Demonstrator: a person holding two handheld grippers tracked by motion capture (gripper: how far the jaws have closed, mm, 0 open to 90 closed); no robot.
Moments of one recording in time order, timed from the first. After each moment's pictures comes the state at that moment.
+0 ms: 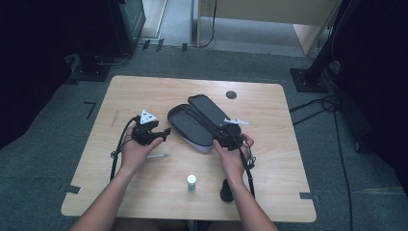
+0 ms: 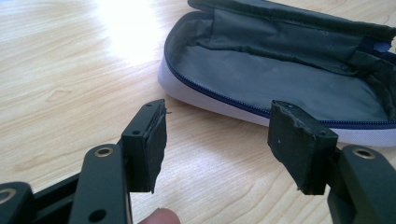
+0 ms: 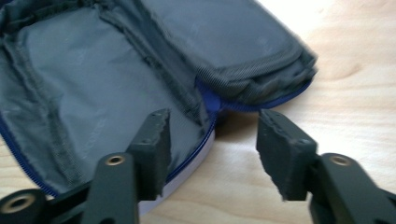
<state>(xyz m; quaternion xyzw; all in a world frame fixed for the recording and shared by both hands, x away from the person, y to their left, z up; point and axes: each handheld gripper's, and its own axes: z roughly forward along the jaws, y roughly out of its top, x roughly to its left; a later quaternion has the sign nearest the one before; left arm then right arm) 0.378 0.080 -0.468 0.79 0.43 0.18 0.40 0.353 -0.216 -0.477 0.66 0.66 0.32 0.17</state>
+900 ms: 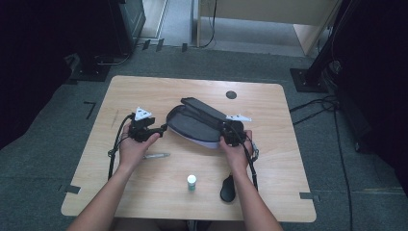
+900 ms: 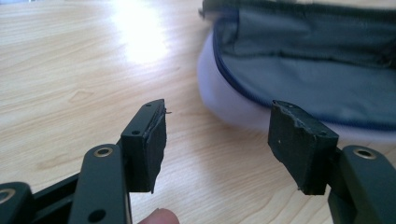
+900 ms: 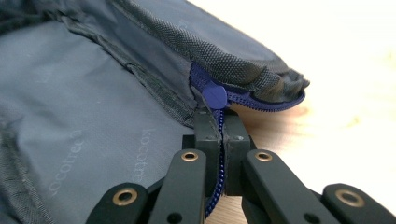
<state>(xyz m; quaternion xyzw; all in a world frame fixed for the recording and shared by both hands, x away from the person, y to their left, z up) 0.385 0.091 -0.466 0.76 0.46 0.18 0.42 0.369 -0.232 -0.481 0.60 0.69 0.35 0.19</state>
